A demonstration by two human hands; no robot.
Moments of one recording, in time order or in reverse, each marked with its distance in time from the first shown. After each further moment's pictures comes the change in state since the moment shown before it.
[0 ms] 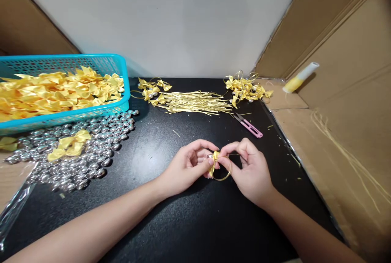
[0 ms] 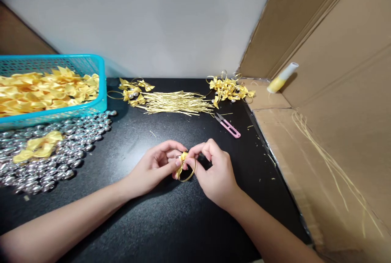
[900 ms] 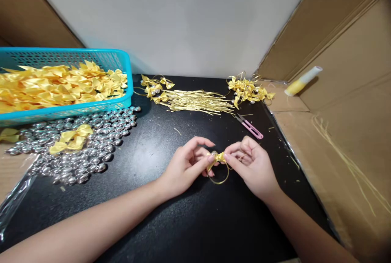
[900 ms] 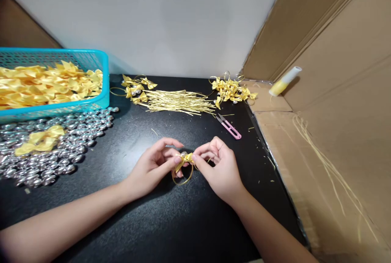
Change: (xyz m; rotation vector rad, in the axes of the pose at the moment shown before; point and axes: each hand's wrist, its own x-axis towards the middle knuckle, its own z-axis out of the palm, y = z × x) left_hand -0.007 -0.005 0.002 0.205 0.122 0.088; right_hand 0.004 -0.008 -0.011 0.219 -0.010 0.342
